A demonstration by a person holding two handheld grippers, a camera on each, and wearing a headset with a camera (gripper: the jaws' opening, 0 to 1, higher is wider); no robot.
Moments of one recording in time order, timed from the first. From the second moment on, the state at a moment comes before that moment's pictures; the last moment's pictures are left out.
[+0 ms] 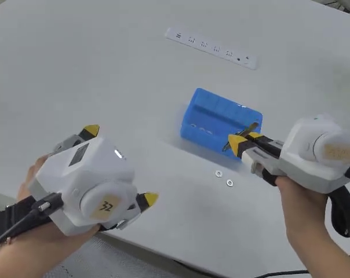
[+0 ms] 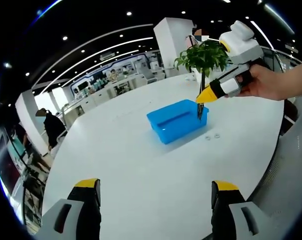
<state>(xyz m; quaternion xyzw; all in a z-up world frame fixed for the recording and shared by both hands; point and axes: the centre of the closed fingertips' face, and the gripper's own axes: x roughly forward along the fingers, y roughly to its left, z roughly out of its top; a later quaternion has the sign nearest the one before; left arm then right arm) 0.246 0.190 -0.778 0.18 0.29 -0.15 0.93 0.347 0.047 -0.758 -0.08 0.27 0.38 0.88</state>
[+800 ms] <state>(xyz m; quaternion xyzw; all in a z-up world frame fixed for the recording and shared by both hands) 0.247 0.193 -0.781 0.18 0.30 -0.15 0.93 0.353 0.031 -0.807 -0.09 0.32 0.36 0.87</state>
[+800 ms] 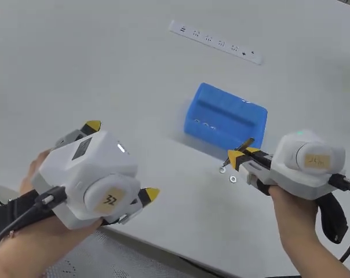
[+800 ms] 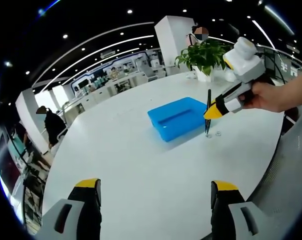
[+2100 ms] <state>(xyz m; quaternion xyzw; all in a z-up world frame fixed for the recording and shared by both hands) 0.246 0.196 -0.783 0.18 0.30 -0.14 0.93 0.343 0.028 -0.808 -0.08 0.32 0.35 0.88</state>
